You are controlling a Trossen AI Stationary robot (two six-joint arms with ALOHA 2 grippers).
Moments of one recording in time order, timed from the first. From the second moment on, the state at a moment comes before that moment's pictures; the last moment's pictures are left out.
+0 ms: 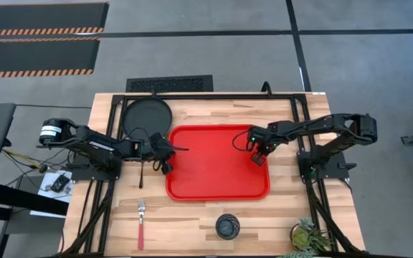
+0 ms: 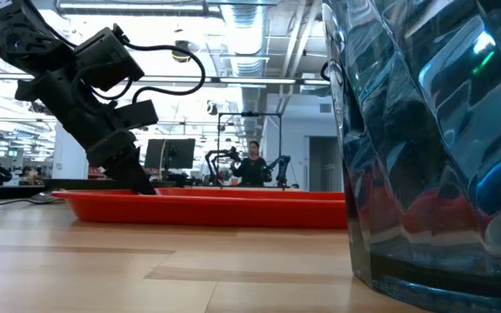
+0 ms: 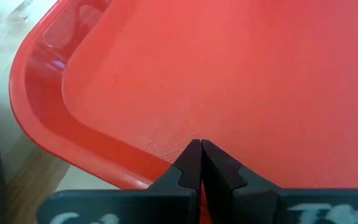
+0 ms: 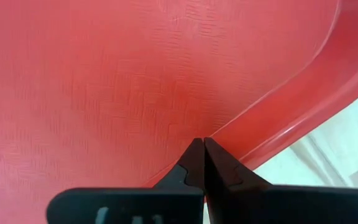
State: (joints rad) left arm 0.06 1.37 0.35 0.17 -0.27 -0.25; right arm -0.26 1.42 0.68 -0.69 0.08 0.38
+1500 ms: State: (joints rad) left arm 0.45 0.88 0.36 -0.30 0.03 -0.17; right arm -0.18 1.29 0.47 0.42 -0.06 0.10
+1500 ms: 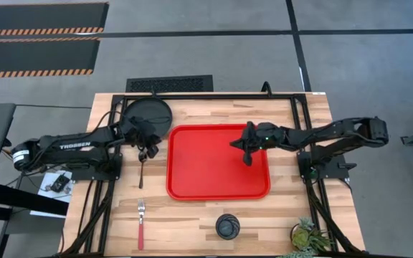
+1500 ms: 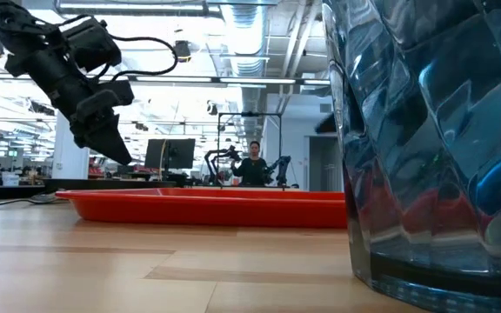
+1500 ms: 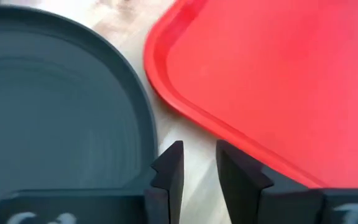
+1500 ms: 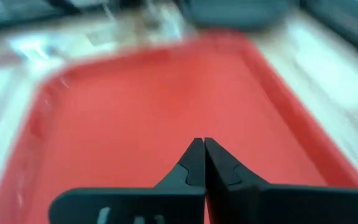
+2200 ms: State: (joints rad) left arm 0.04 0.90 0.62 -0.96 0.00 -1.03; right arm -0.23 1.33 0.45 0.57 -0.25 -0.02
